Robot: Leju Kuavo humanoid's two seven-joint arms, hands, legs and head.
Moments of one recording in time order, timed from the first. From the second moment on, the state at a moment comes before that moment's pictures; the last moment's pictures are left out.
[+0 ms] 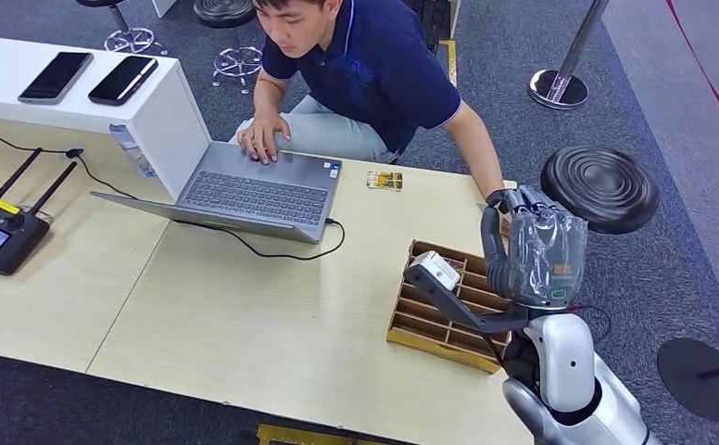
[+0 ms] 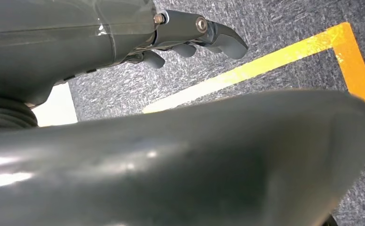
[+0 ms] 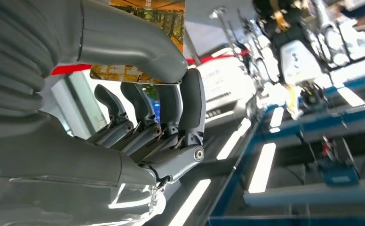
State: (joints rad) left arm -0.16 0.02 -1.15 -0.26 0.74 0.38 -0.03; right arm -0.43 -0.34 0.71 -1.82 1.32 -0.37 0.60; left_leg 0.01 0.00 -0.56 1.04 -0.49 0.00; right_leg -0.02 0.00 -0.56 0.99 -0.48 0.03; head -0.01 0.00
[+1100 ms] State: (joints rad) left arm -0.18 0.02 -1.15 -0.26 0.70 0.37 0.00; right arm -0.44 -0.22 0.80 -1.62 1.01 -0.47 0.45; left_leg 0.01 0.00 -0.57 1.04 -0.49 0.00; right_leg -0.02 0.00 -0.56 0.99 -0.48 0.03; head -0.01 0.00
